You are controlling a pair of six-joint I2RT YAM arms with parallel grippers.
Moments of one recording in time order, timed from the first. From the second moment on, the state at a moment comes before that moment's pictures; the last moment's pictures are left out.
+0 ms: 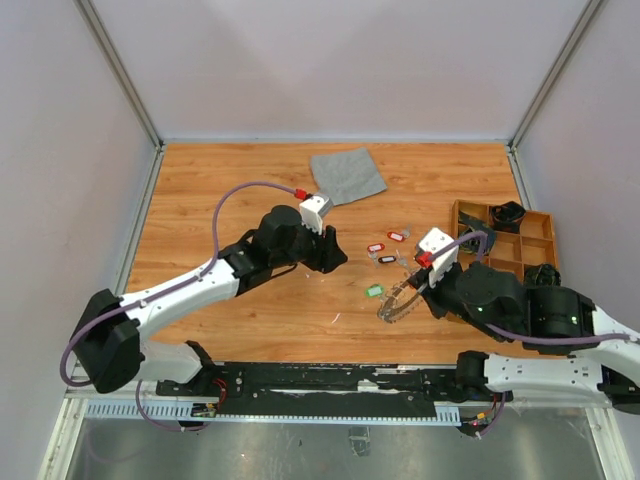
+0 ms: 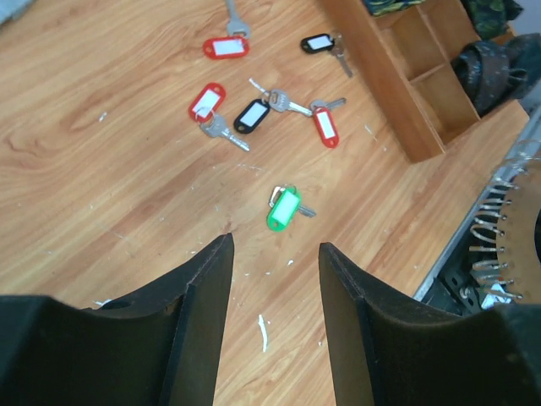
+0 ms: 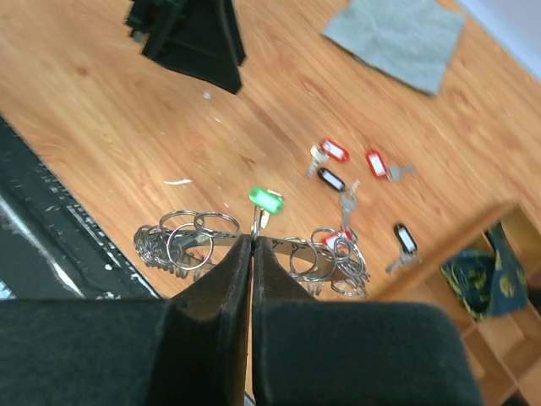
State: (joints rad) left arm -0.80 1.26 0.87 -0.03 0.17 -0.34; right arm 1.36 0.70 1.16 -0.95 0.54 0.09
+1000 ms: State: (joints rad) left arm -1.10 1.95 1.41 -0.30 -0.41 -0.73; right arm 0.44 0.49 1.03 -1.11 0.13 0.29
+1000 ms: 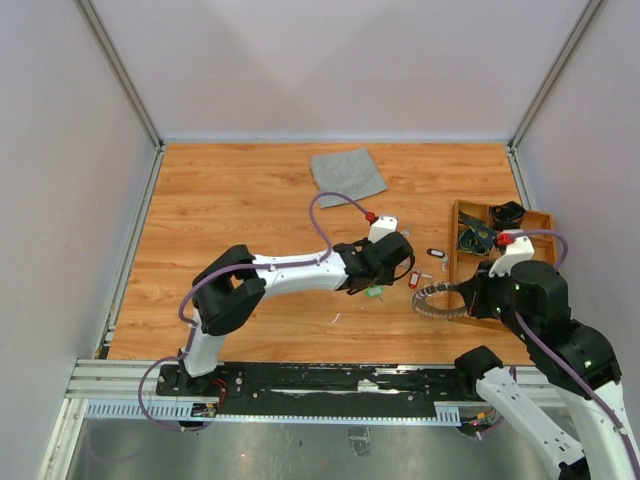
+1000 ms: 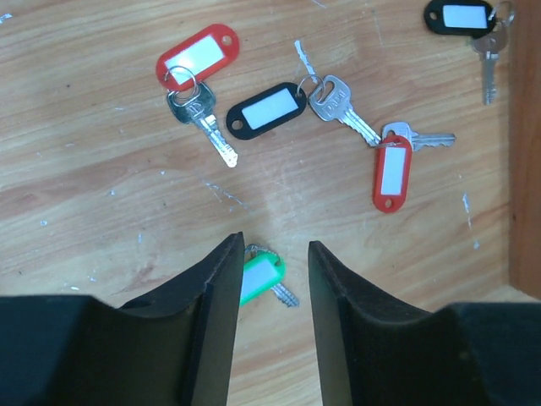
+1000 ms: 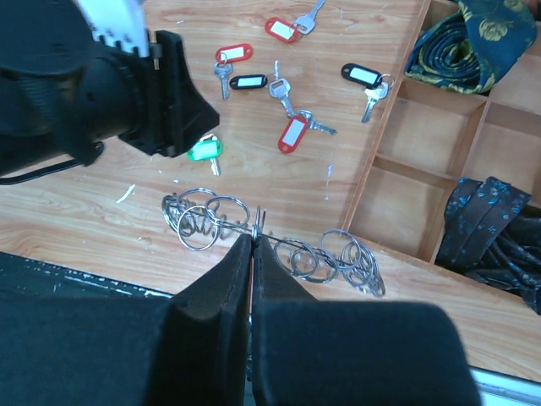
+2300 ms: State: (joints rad) left arm -1.19 2.25 1.77 -0.73 -0.62 -0.93; right arm 0.44 0.40 1.00 -1.19 0.03 0.30
